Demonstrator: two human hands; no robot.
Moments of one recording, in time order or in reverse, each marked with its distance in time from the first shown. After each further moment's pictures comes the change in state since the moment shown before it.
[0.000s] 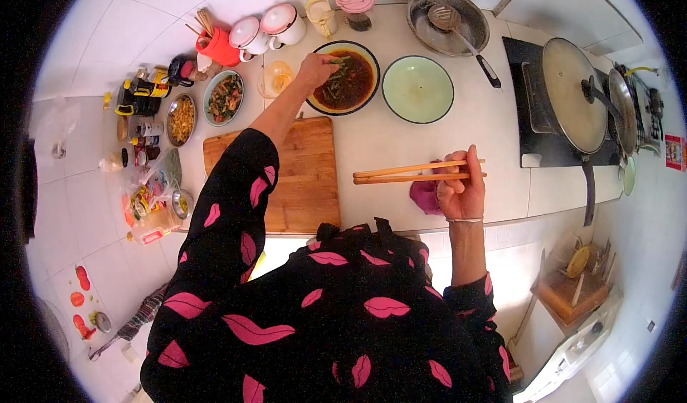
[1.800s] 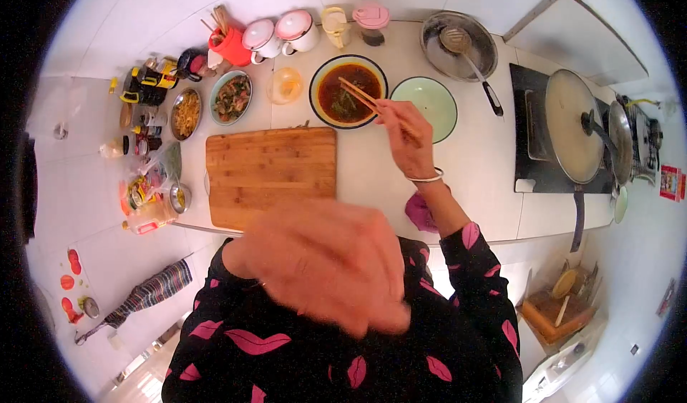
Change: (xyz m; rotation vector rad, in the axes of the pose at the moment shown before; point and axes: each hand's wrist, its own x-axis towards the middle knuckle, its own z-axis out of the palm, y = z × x) left_hand -0.254 0.226 -0.111 -0.954 -0.511 1.032; right_hand 0.119 0.060 0.044 -1.375 -0.288 -0.603
